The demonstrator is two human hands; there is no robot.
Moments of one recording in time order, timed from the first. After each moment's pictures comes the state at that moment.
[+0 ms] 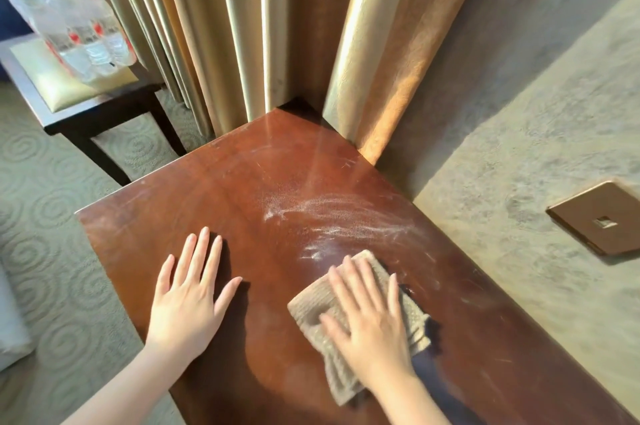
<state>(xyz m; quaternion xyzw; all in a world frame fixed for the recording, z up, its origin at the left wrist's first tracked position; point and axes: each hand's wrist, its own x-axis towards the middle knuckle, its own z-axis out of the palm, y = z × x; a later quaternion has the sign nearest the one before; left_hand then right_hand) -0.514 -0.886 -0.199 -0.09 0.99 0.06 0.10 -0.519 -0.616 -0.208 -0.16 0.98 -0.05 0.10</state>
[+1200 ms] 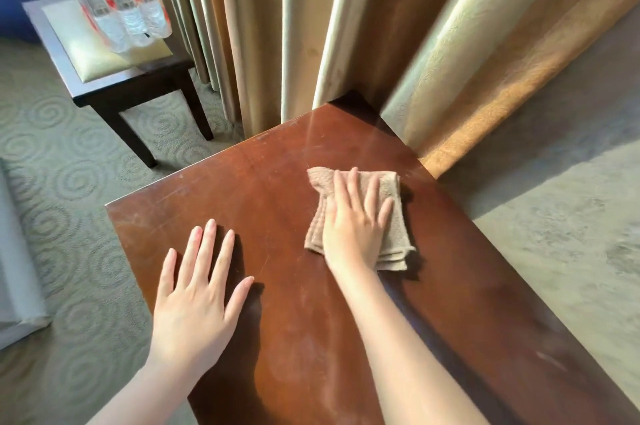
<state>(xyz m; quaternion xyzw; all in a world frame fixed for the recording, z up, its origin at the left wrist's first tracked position) -0.523 -0.934 -0.216 -0.12 0.99 0.06 0.06 -0.668 -0.762 -0.215 -0.03 0.99 -0.10 0.02</state>
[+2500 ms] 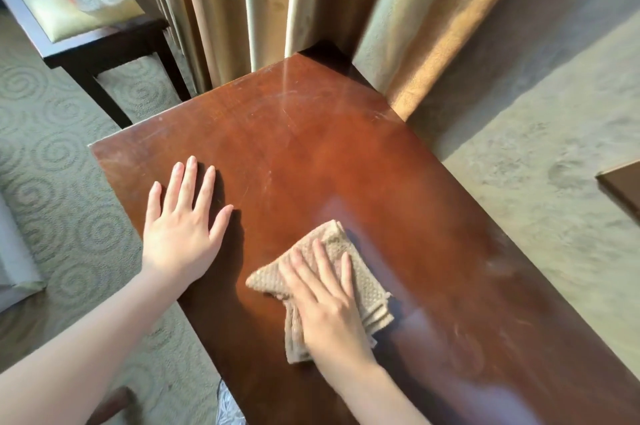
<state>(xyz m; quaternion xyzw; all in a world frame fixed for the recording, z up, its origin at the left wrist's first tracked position) -0.521 -0.934 -0.223 -0.11 0.99 0.06 0.02 -0.464 -0.697 -0.219 -0.28 0.95 -0.16 0.02</state>
